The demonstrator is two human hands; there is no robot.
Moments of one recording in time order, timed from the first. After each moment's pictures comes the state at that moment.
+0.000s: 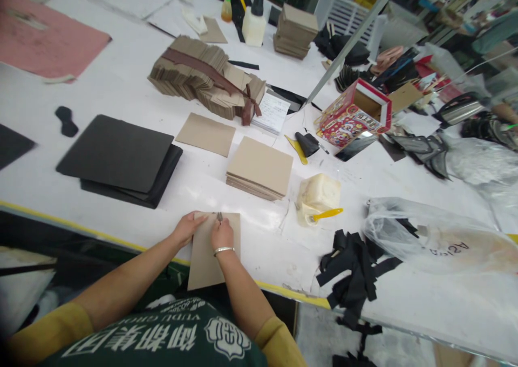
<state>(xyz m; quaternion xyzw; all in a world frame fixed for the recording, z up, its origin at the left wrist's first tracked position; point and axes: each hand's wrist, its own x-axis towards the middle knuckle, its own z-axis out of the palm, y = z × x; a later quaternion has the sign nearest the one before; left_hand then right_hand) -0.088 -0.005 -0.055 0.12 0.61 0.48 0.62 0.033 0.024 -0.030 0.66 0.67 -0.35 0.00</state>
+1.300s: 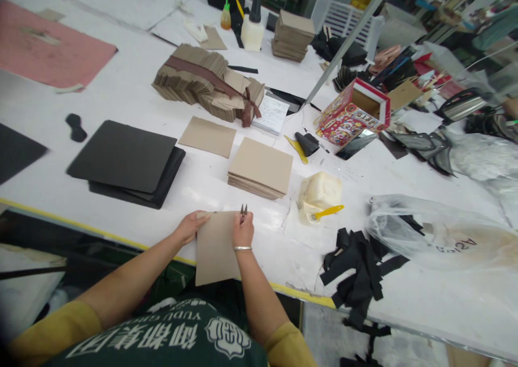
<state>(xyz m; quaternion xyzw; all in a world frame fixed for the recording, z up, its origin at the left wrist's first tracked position) -0.092 -0.006 -0.051 0.14 0.57 0.49 0.64 0.073 0.043 -0.013 0.71 0.60 -0.31 -0.20</state>
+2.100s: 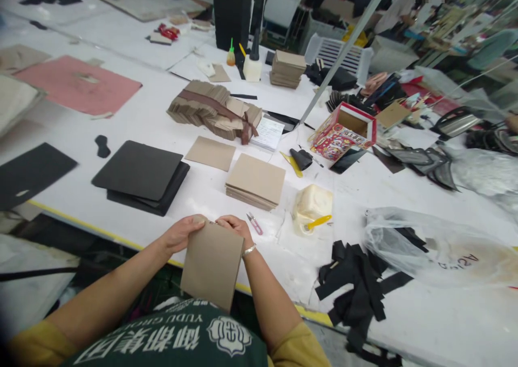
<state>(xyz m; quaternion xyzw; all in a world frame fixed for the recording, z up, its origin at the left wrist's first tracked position) -0.084 -0.004 0.071 0.14 0.40 0.49 0.76 0.086 0.064 0.070 0.42 0.55 -0.68 -0.24</state>
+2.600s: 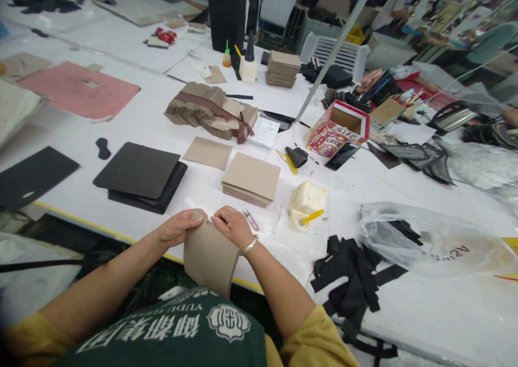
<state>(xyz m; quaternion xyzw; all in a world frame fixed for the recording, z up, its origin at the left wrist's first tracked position) -0.076 0.001 0.112 0.22 0.40 0.45 0.76 0.101 0.071 0.139 0.30 0.82 -0.42 -0.24</state>
